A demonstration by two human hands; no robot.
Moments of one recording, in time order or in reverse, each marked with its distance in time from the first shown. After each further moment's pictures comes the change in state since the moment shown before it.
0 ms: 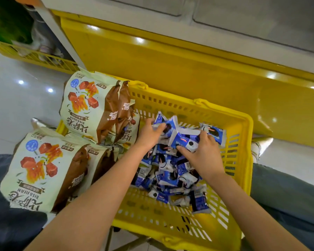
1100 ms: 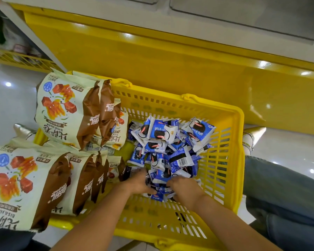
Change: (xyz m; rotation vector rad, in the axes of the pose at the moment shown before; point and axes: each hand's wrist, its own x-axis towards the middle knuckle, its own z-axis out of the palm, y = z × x) left_hand -0.046 -0.112 0.025 0.622 -0.578 -0.214; right_hand -0.055 0.027 0.051 -0.478 -0.813 -0.398
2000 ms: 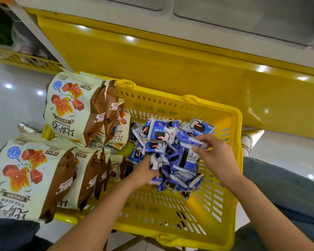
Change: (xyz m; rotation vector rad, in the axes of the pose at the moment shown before) left_hand -0.028 0.030 -0.017 -0.550 0.119 0.193; right_hand -0.044 0.044 -0.073 0.755 0.819 0.342
